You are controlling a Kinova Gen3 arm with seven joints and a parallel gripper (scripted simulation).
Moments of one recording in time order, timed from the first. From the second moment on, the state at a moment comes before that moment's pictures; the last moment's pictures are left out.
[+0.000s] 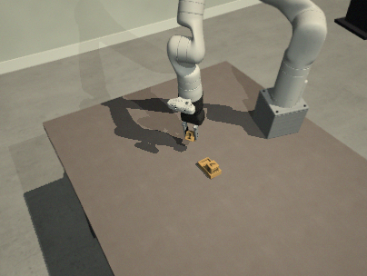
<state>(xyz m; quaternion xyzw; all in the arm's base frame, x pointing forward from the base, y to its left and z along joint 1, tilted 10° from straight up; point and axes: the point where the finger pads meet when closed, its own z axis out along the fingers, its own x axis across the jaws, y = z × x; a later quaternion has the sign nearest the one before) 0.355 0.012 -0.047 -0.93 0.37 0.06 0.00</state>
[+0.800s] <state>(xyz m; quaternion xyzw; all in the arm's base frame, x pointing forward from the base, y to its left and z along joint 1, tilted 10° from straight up) 0.349 0.010 -0.044 -0.92 0.38 0.03 0.08</state>
